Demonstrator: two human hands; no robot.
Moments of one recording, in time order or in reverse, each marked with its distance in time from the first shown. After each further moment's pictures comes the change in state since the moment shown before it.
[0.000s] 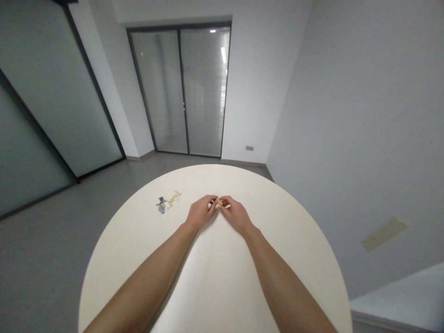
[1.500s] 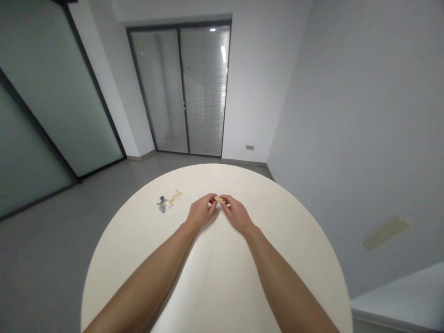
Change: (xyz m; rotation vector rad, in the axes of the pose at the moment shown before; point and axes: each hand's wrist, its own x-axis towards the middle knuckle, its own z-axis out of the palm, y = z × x) left_hand 0.000 -0.001 0.000 0.036 0.005 -0.039; right_hand 0.000 -0.002 0.000 0.016 0.006 -0.047
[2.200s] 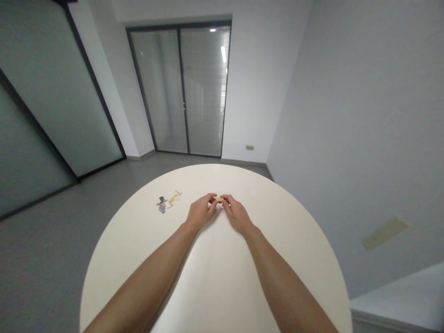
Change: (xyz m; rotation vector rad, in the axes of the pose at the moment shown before) left_hand 0.000 0.004 -0.001 -0.020 0.027 0.000; right_hand -0.001 0.001 0.000 -0.016 0.016 0.035
